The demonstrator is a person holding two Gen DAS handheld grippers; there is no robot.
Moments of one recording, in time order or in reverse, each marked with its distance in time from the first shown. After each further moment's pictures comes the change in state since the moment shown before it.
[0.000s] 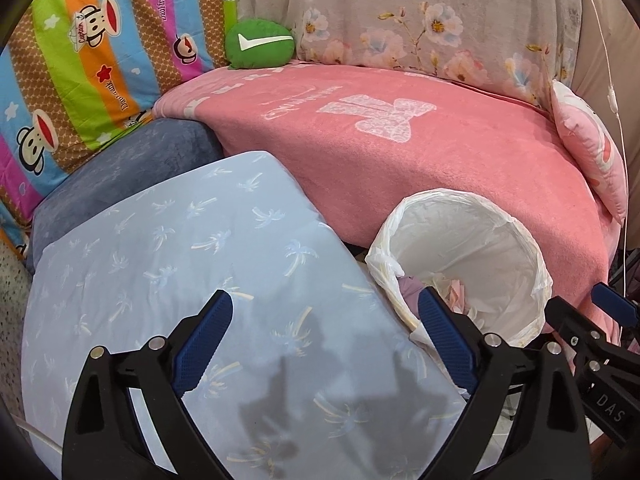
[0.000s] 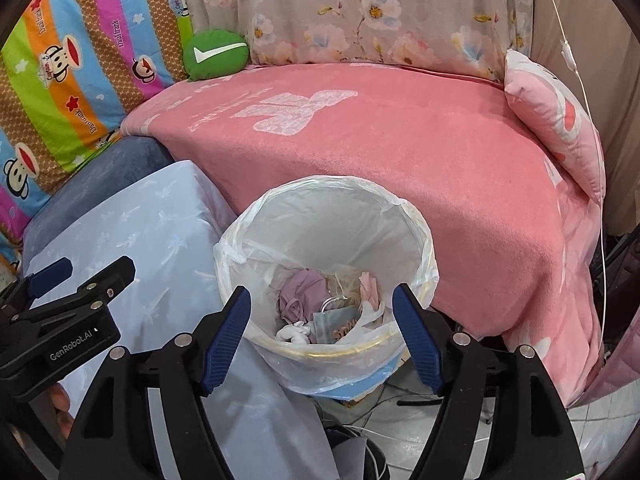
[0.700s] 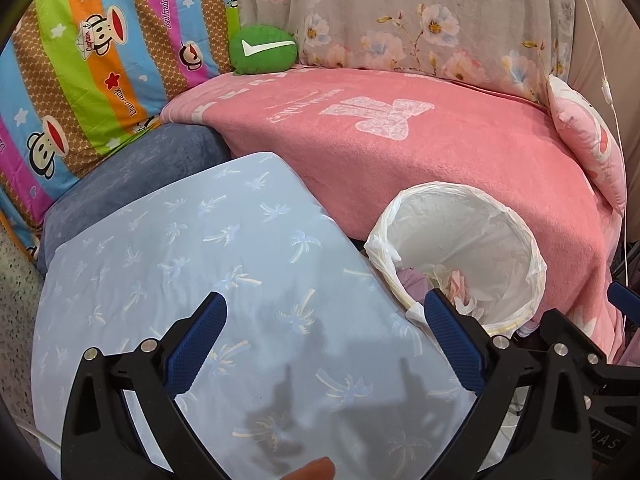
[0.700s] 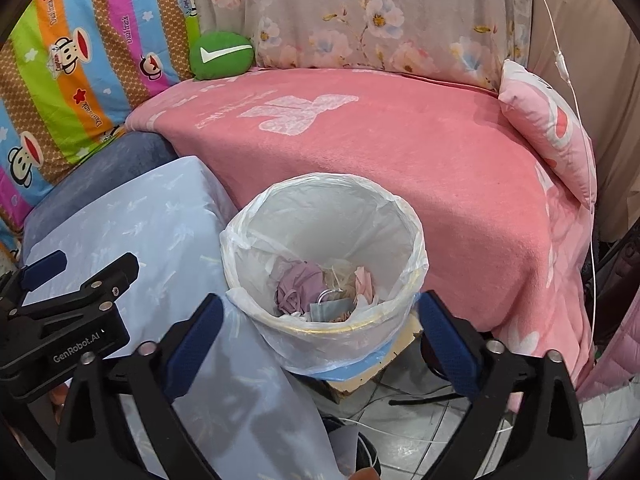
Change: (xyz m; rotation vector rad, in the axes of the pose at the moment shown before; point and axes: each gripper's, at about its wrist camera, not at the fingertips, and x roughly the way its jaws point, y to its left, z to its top) left arm -0.021 -0.008 -0.013 0.023 -0.011 0.034; right arm -0.023 0.000 -0.015 -0.018 -0.016 0.000
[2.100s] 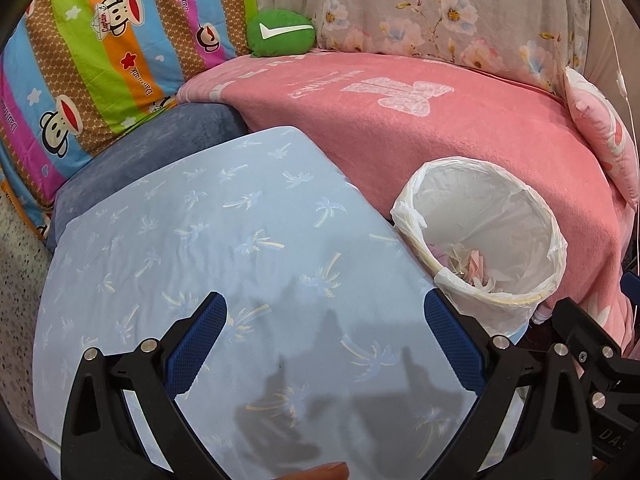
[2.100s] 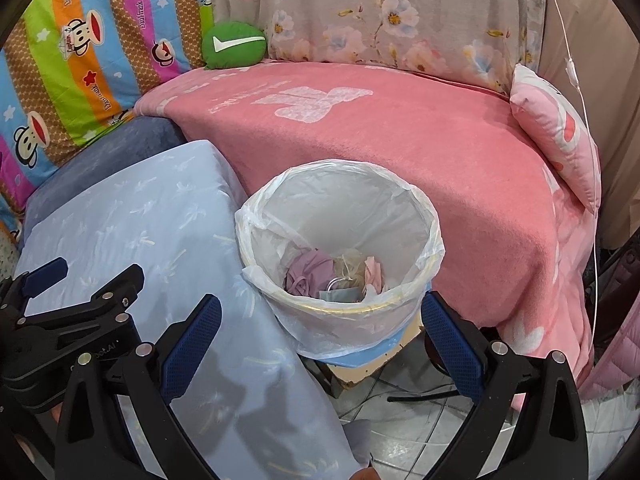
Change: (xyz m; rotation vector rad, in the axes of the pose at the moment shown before) left arm 0.005 0.013 -0.026 -0.034 0.044 0.047; right arm 0.002 0.019 -0.016 -0.048 0.014 -0.002
